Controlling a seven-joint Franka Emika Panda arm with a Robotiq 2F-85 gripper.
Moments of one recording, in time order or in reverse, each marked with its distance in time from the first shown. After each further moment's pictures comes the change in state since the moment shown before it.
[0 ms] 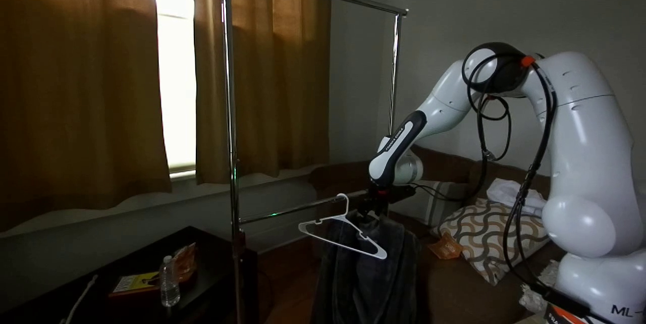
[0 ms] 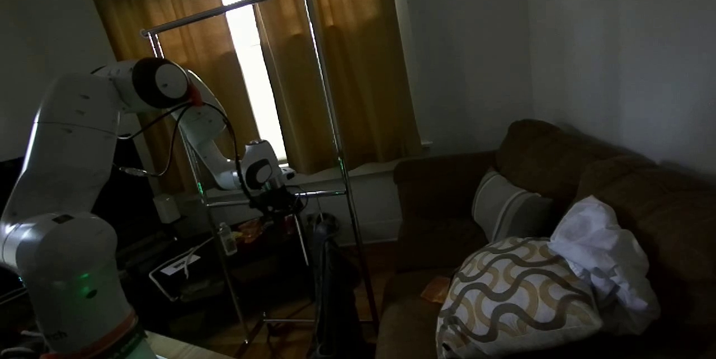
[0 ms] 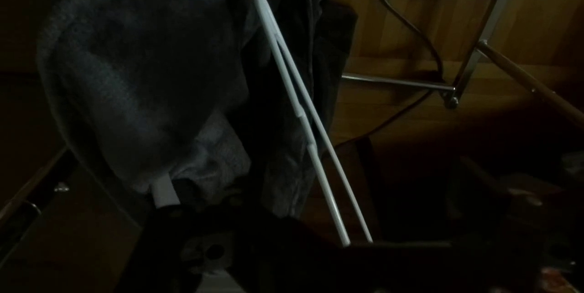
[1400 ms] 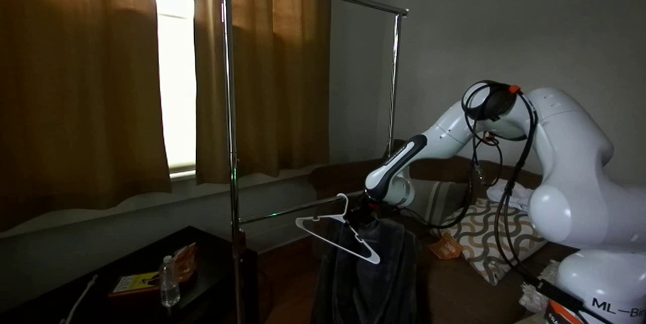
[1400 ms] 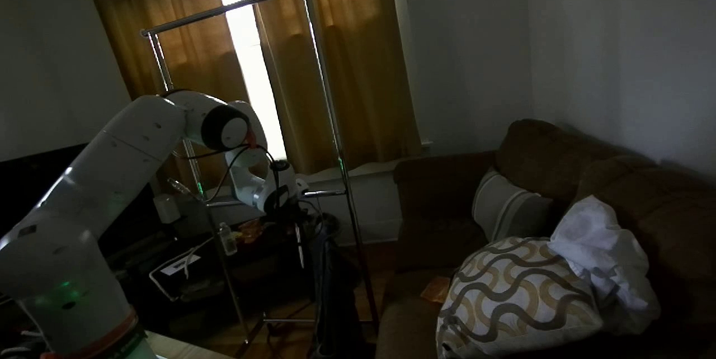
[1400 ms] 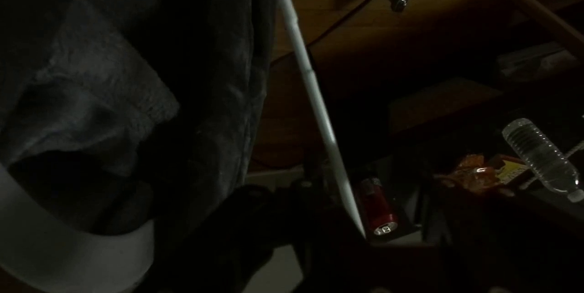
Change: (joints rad) arm -0.398 0.402 0.412 0.210 -0.067 0.228 -0.171
